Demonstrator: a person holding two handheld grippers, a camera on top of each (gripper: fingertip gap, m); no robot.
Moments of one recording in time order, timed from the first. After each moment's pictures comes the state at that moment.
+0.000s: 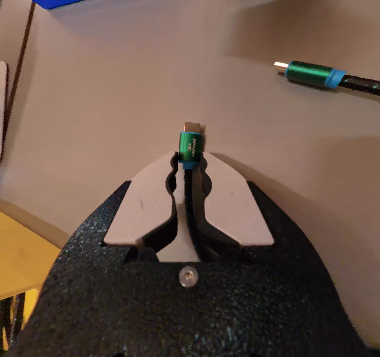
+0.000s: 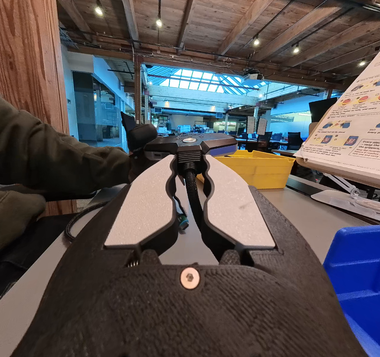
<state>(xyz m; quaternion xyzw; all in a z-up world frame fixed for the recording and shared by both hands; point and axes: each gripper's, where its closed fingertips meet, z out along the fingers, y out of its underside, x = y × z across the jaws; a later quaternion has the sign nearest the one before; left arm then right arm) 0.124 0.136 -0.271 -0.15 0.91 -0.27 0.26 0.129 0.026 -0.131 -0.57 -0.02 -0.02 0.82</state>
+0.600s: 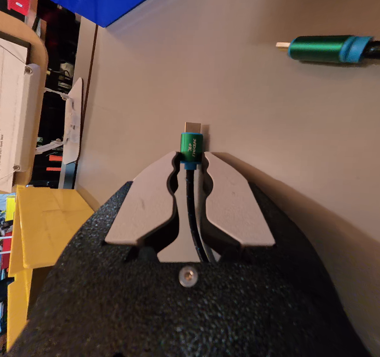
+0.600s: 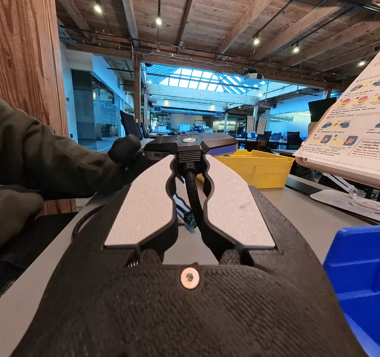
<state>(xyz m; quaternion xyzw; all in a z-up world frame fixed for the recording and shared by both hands) 0.143 0.140 -0.266 -0.13 0.89 -0.21 0.40 0.128 0.026 -0.132 -0.57 -0.02 -0.02 0.82</state>
